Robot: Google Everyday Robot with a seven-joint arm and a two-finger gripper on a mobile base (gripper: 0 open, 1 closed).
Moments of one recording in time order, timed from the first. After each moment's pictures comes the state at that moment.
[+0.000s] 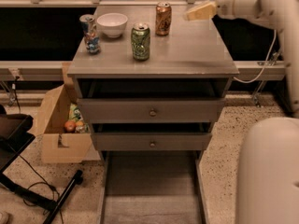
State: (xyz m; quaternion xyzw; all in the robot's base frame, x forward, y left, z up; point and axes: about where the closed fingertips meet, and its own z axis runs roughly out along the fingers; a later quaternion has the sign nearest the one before) arm 0.860 -0.182 0.993 -0.38 0.67 0.09 0.63
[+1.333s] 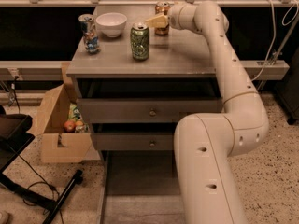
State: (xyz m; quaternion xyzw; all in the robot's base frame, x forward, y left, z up) arm 0.969 -0.057 0.907 -0.31 0.70 0.15 0.62
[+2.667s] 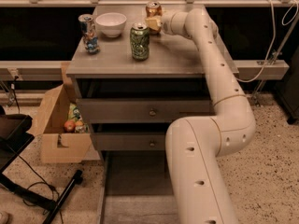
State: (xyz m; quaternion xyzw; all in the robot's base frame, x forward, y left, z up) arm 0.983 -0.026 0.875 -0.30 0.71 0.17 0.61
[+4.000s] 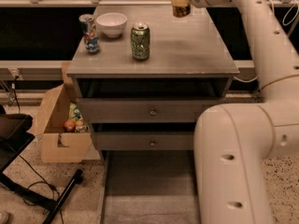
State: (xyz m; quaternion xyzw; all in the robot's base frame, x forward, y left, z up) arm 0.902 -0.122 0.985 -0.29 0.77 0.13 0.56
